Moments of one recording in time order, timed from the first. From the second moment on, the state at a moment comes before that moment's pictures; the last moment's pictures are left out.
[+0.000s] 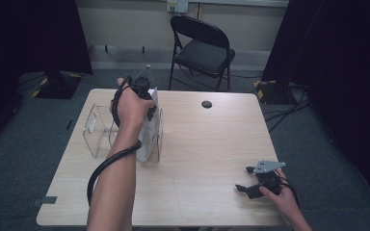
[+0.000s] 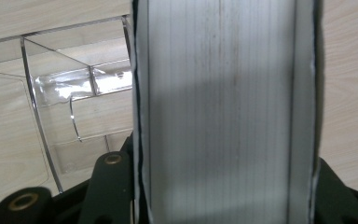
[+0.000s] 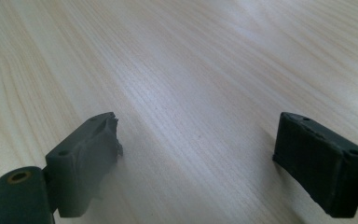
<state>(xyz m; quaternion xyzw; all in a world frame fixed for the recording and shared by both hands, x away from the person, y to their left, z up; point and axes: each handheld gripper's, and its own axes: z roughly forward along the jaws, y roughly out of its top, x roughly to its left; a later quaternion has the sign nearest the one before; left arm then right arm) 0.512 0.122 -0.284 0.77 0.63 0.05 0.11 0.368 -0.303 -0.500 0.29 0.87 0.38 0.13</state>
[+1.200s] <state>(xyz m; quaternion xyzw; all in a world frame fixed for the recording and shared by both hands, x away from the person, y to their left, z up) 0.521 0.110 -0.294 0.77 0.63 0.06 0.10 0.369 -0.303 -0.500 0.29 0.87 0.38 0.13</state>
